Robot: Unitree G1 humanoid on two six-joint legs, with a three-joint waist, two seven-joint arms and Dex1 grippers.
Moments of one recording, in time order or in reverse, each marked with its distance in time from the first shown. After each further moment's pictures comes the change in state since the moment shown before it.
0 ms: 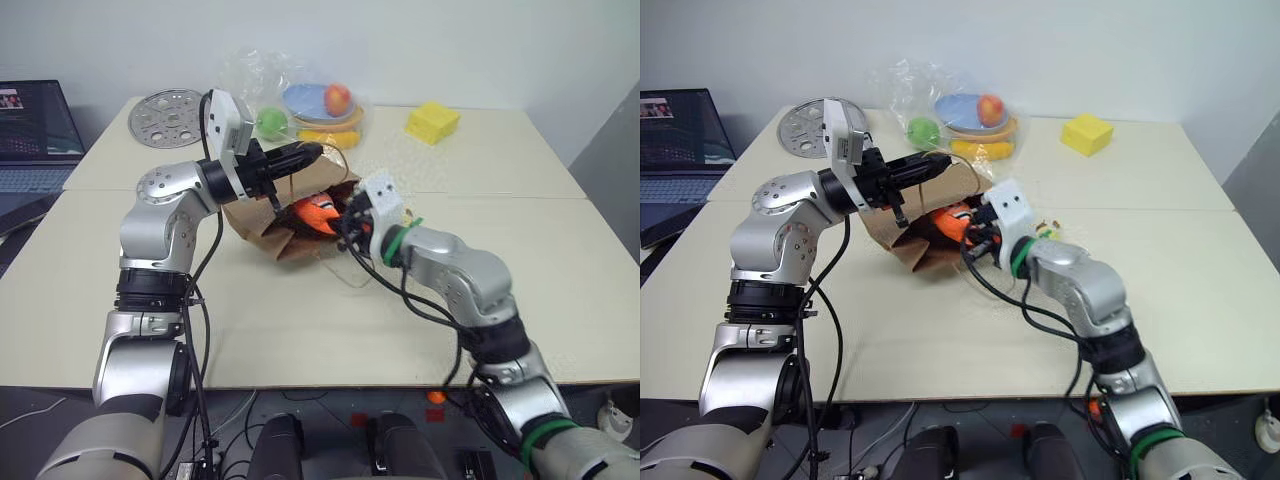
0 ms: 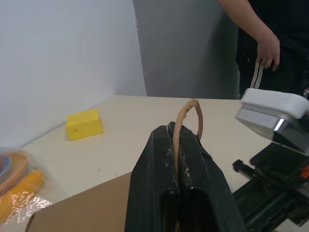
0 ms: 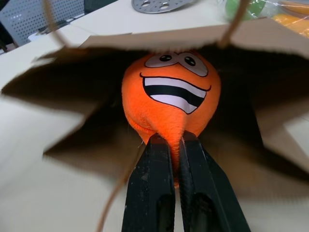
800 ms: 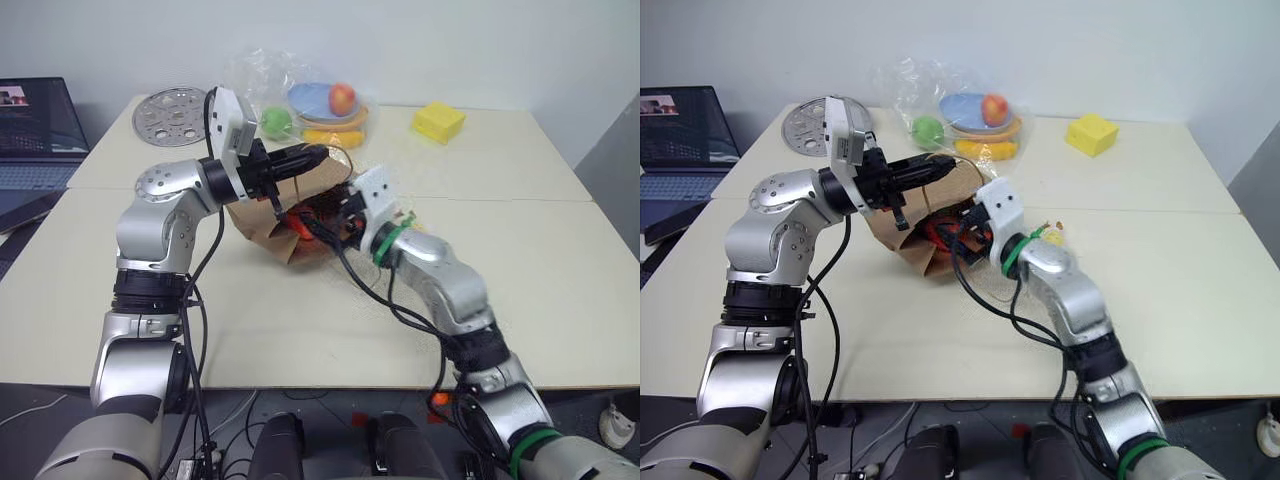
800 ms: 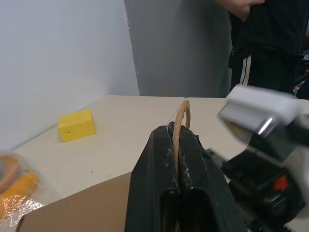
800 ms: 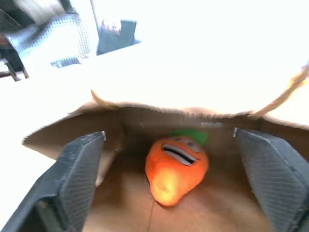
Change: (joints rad) left arm 0.006 0.012 -0.006 -0.054 -0.012 0.041 -0.016; right arm 0.134 0.025 -0.013 -0.120 -0.108 -0.277 0.106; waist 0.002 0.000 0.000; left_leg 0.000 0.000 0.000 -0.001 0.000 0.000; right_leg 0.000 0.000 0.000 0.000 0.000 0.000
